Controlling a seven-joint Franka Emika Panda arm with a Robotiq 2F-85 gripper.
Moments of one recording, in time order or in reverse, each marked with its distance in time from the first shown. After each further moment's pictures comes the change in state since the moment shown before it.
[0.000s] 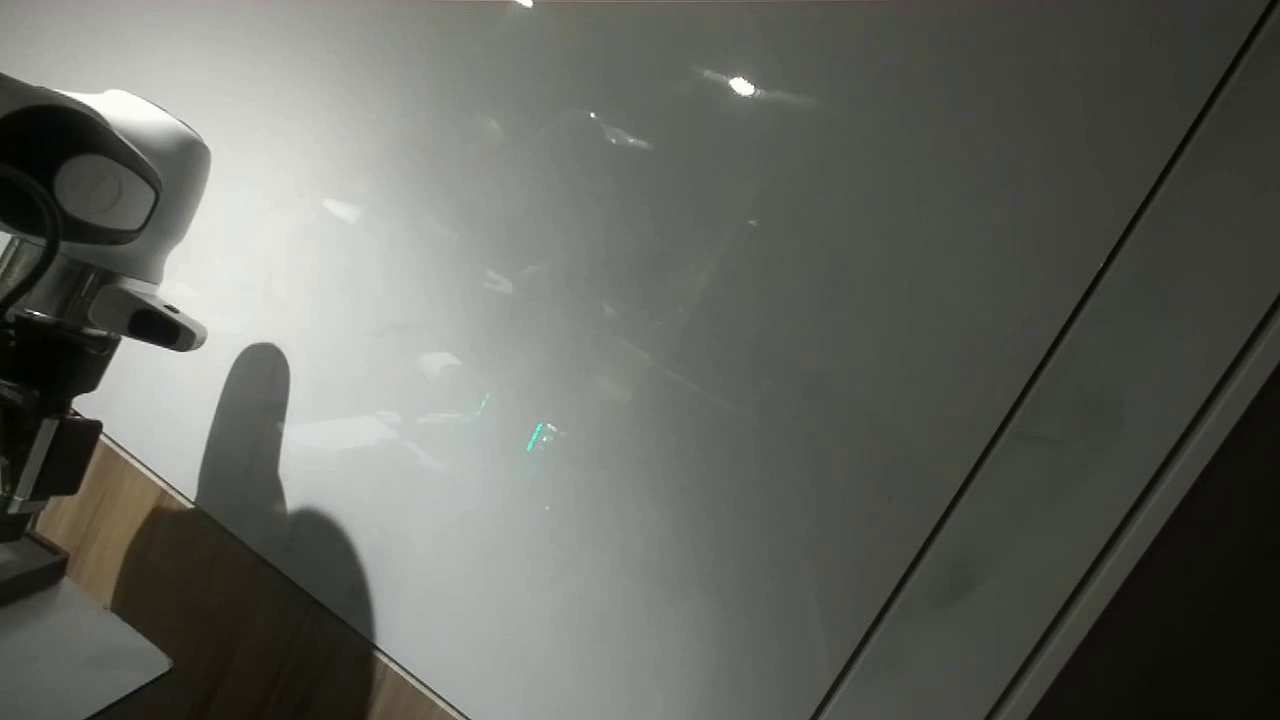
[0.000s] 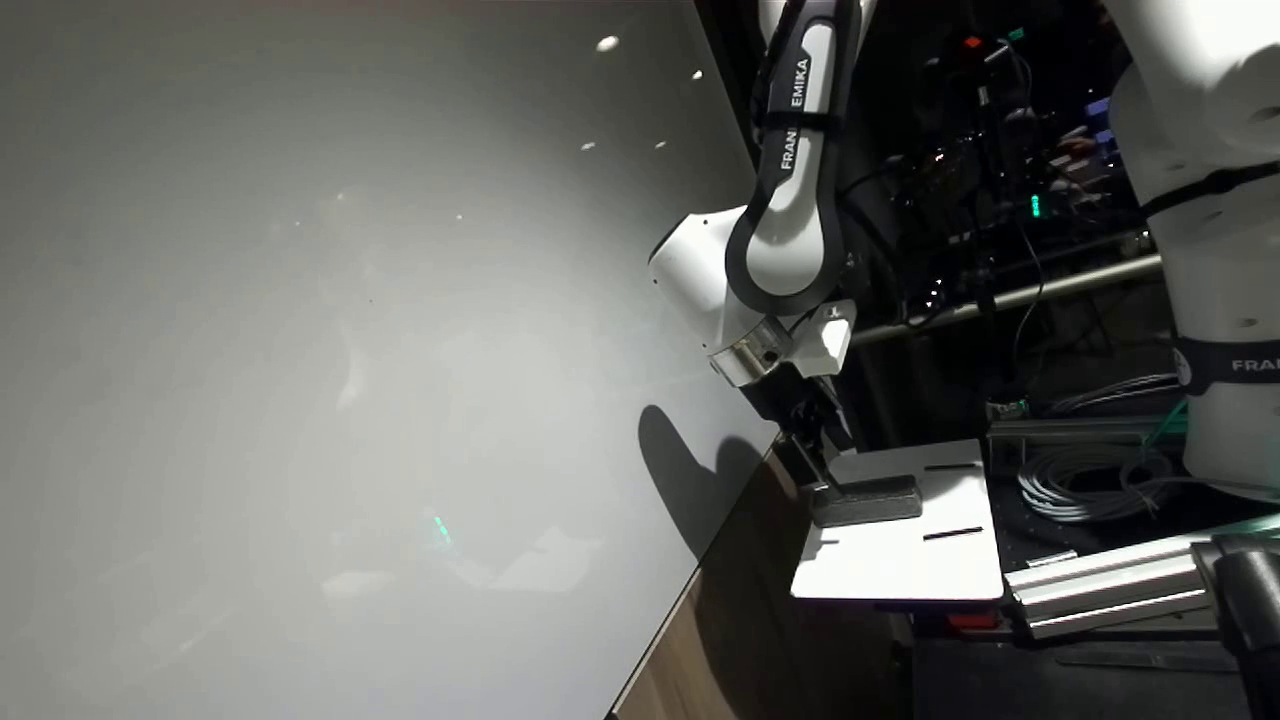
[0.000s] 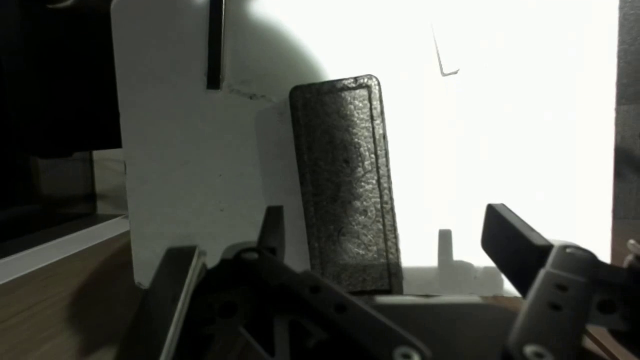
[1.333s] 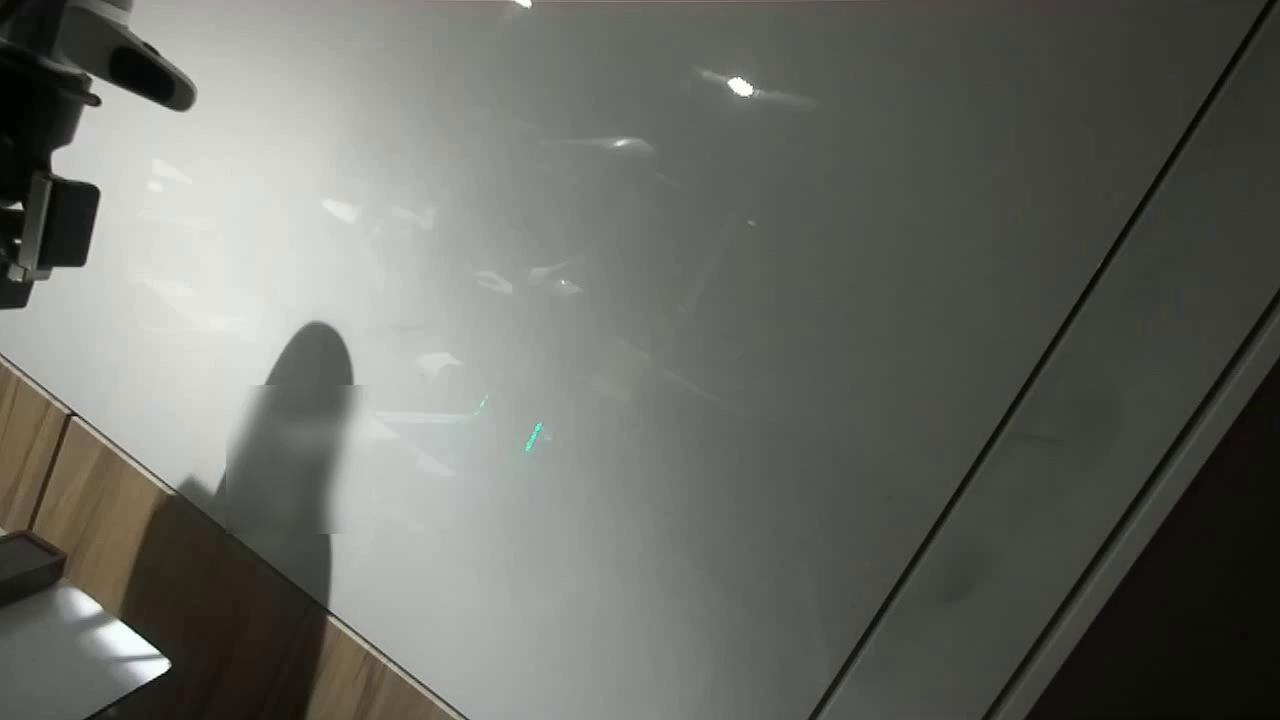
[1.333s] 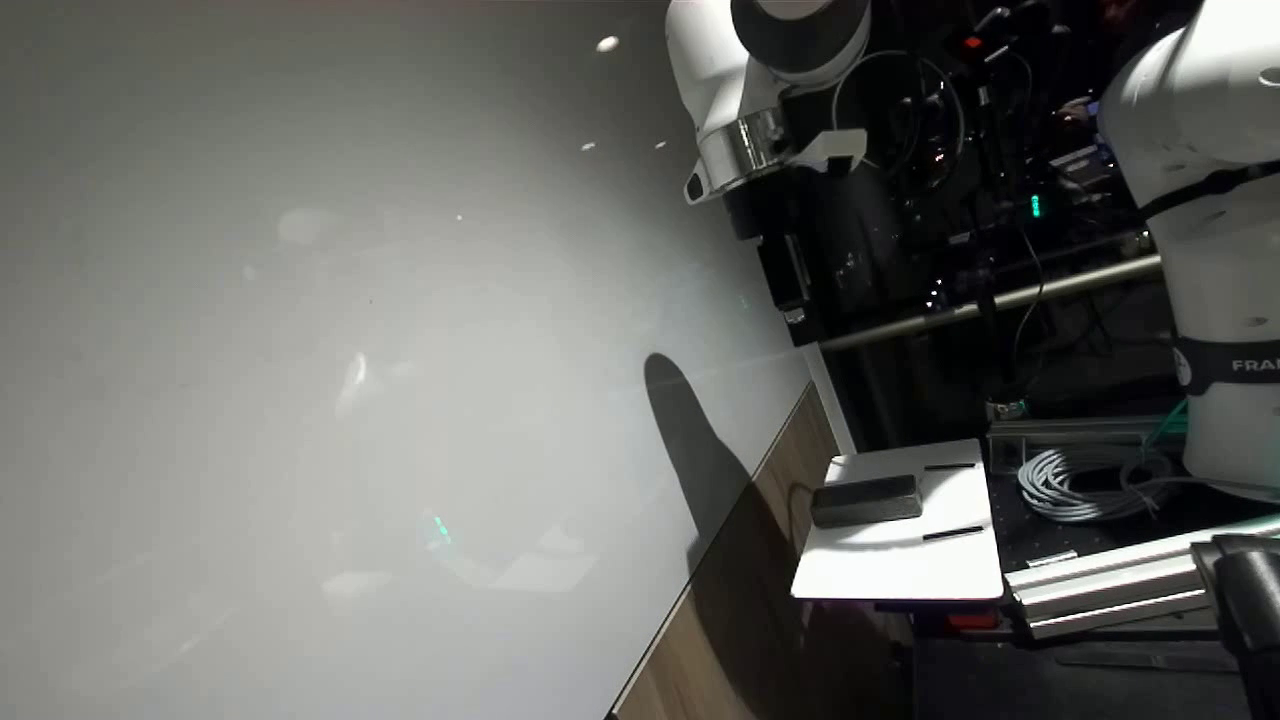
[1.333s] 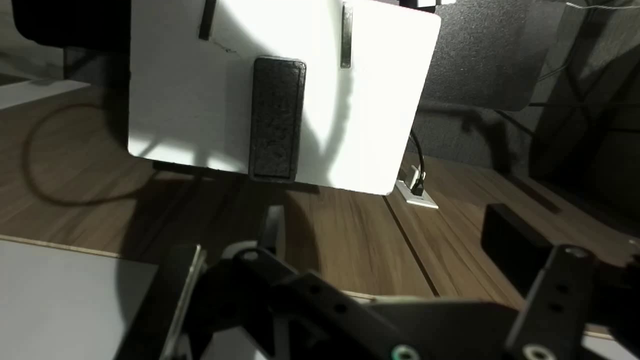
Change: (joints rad) arm 0.095 -0.658 -0.064 -0.124 0.267 -0.252 -0.432
